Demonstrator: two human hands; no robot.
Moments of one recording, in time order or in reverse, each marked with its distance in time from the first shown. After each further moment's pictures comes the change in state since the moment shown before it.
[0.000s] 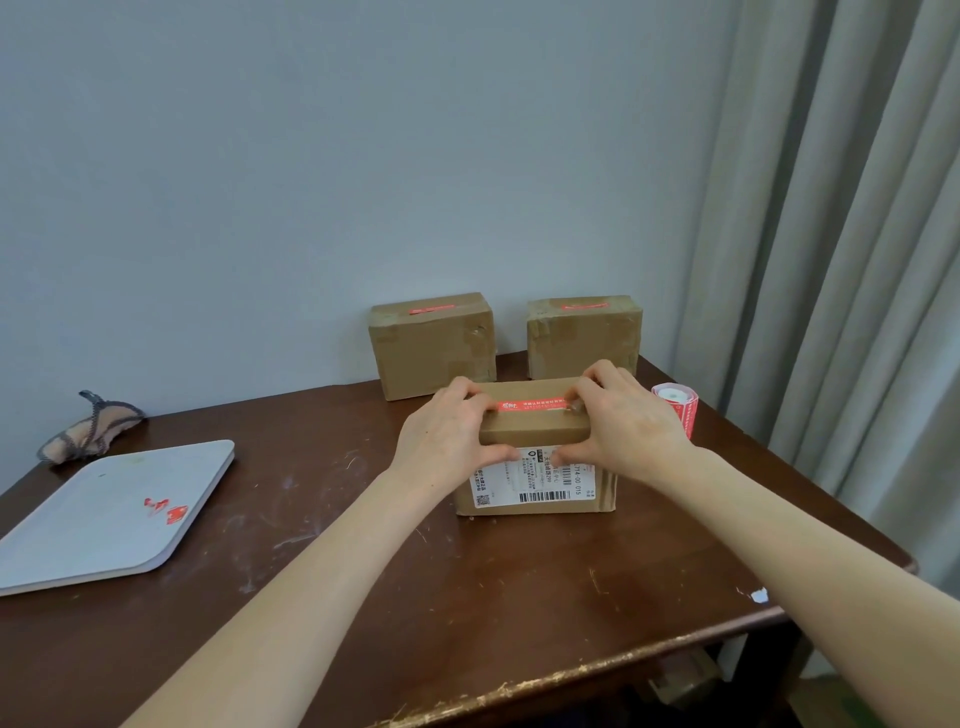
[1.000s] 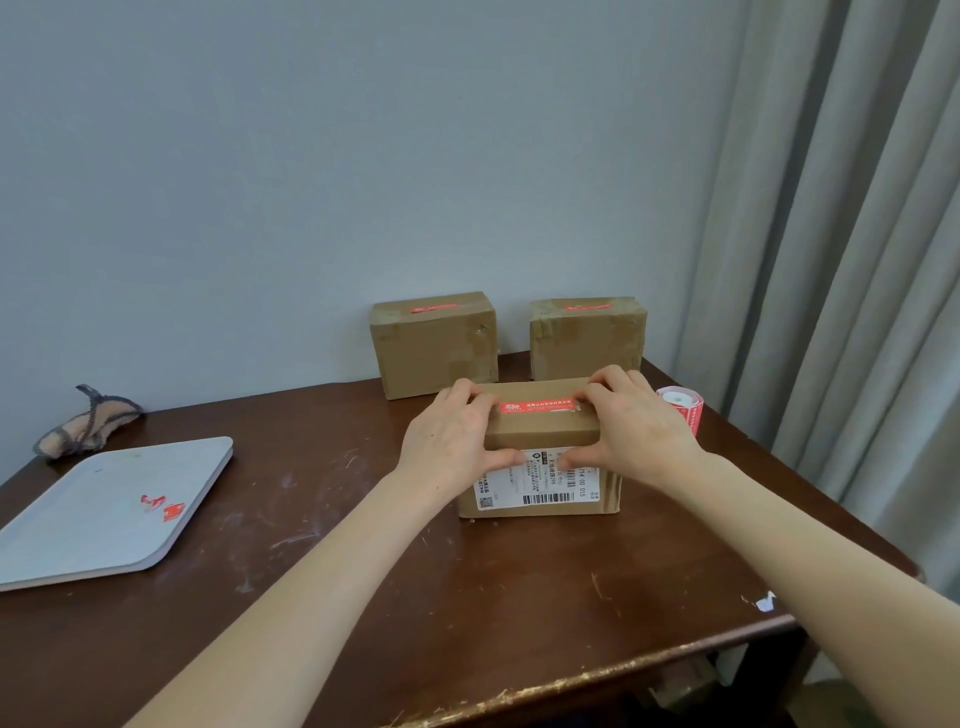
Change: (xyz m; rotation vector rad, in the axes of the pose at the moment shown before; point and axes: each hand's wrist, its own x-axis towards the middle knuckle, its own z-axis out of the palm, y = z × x) left_hand -0.001 0.001 0.006 0.014 0.000 -0.032; right_hand 0.000 0.003 0.004 -0.018 -0.034 0.023
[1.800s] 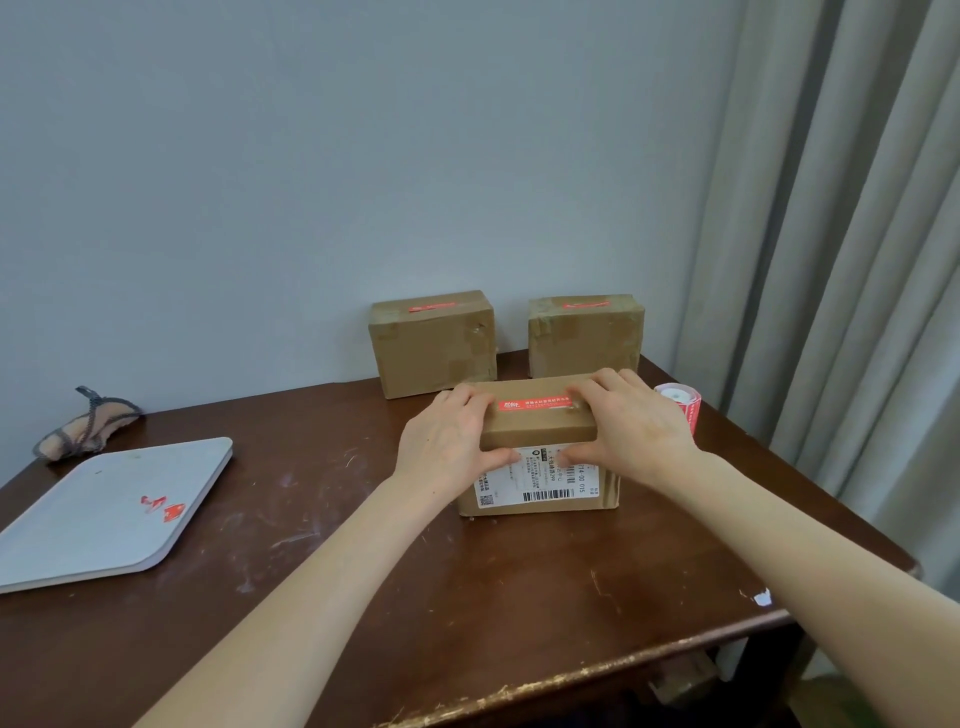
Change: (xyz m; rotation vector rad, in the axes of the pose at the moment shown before) left_hand -0.004 -0.002 0.004 0.014 0.034 0.001; right_hand -0.002 -0.001 0.002 -0.058 0.024 -0.009
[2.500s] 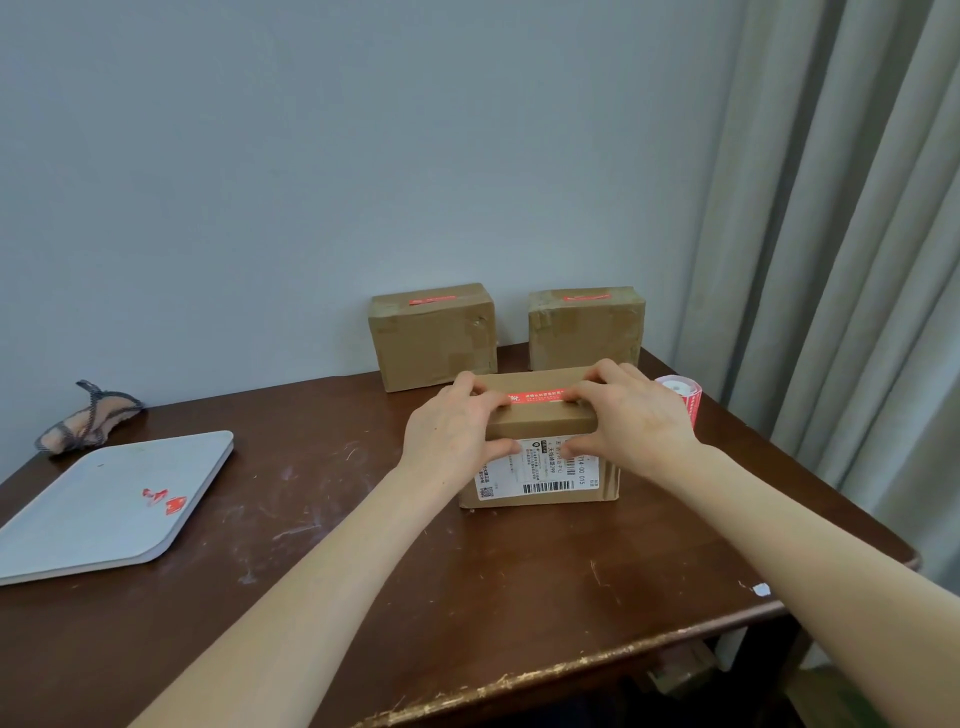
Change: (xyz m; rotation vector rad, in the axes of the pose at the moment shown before) left_hand 0.001 0.006 -0.005 -0.018 -0.027 0.013; right_hand -0.002 -0.001 -0.004 0.003 -0.013 -0.014
